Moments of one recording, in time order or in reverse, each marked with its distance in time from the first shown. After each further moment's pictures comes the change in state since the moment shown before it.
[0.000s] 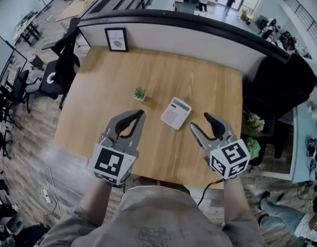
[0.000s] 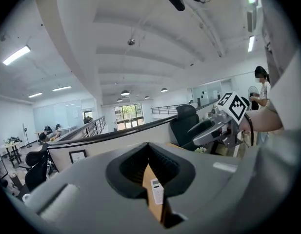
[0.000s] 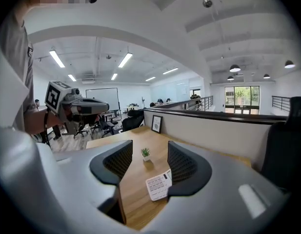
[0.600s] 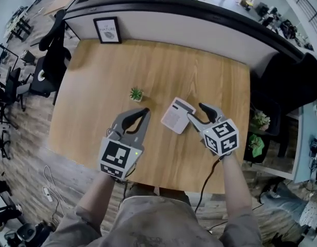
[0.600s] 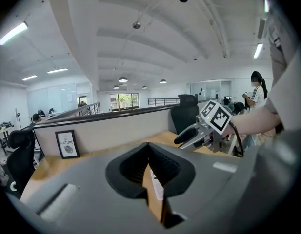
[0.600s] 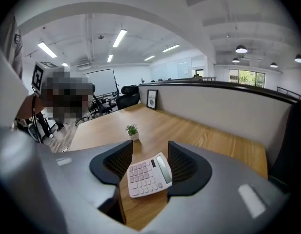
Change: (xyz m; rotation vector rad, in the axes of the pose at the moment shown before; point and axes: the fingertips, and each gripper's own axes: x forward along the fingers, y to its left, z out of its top) left arm 0.095 0.034 -0.084 -0.063 0.112 -0.091; right arm 0.134 -0.076 -0.092 0.031 0.242 0.029
